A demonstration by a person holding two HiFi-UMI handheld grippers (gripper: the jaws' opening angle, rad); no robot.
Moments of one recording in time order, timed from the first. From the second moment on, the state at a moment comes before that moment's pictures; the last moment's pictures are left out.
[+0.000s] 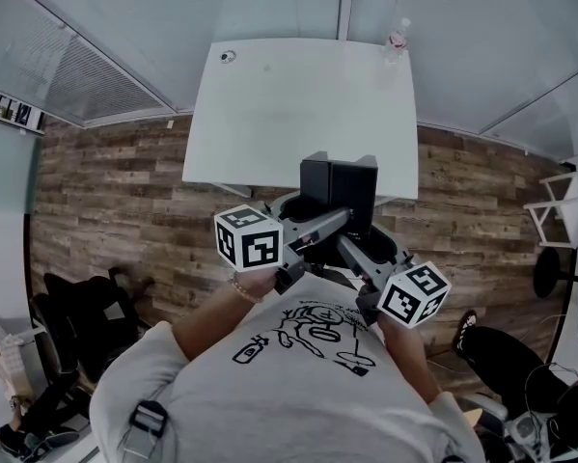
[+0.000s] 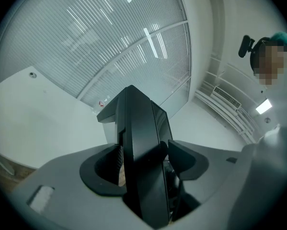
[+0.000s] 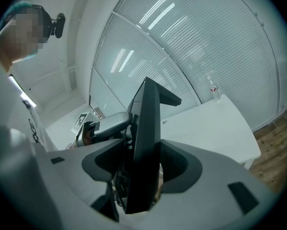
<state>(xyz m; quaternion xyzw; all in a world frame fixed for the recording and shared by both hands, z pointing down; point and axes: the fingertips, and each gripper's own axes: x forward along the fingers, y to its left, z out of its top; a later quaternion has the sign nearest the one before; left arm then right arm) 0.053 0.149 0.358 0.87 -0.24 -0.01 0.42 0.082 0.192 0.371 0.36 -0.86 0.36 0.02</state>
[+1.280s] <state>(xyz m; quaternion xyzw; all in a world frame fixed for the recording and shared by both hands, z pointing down) -0.034 -0.112 0.373 0.86 -0.25 -0.01 0.44 -0.004 -0.070 0.386 0.34 -0.86 0.38 0.04</state>
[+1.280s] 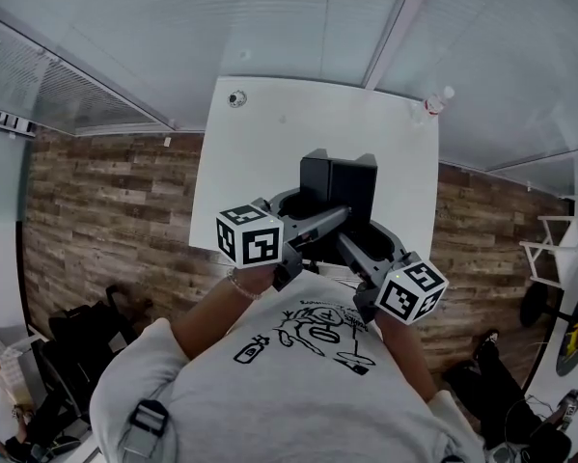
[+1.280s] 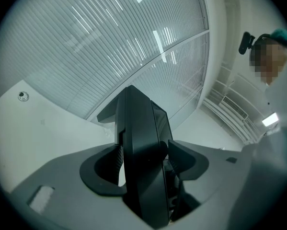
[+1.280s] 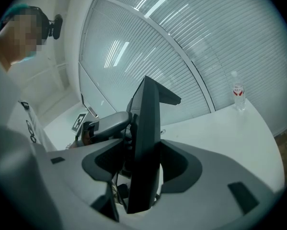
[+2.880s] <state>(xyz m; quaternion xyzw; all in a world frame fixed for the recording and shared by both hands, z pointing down) 0.041 -0.139 0.436 0.85 -0.22 0.03 0.49 0.067 -0.093 0.444 0.37 -0.82 0.44 0.05</state>
